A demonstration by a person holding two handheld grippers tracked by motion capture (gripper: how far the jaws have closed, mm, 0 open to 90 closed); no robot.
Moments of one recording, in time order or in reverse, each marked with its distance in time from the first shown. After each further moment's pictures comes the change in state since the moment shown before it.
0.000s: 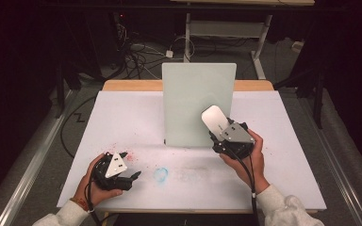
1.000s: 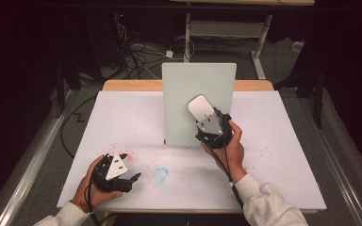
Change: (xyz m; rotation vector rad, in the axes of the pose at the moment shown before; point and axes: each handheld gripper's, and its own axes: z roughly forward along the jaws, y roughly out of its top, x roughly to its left) left arm -0.005 -0.001 -0.002 0.013 0.006 0.008; right arm 0.033 0.027 0.050 0.035 -0.179 -0.076
